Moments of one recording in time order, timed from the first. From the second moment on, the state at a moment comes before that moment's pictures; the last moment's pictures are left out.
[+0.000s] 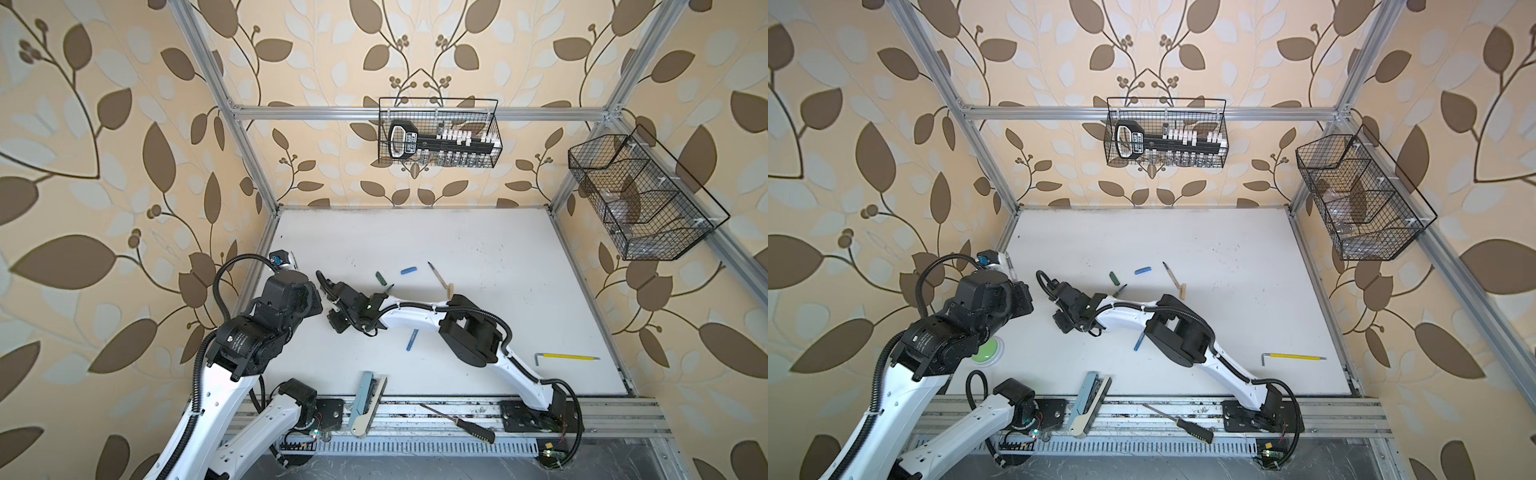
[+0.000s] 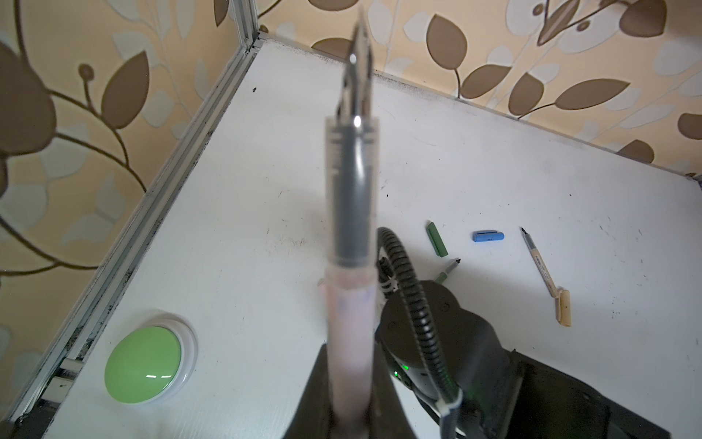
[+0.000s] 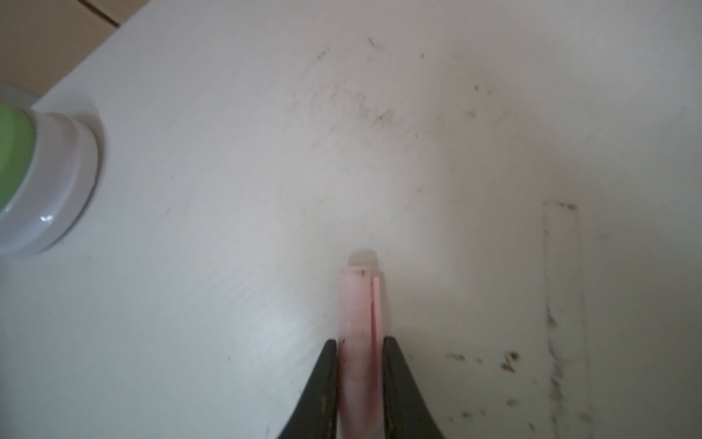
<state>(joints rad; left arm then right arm) -0.40 0.74 1.10 -1.08 -0.36 -0.56 1.07 2.42 1.85 -0.26 0.04 0.30</state>
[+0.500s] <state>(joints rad) -0.40 0.79 0.98 -0.97 -0.23 -0.55 0.99 1.98 1.21 -0.21 0.00 0.36</state>
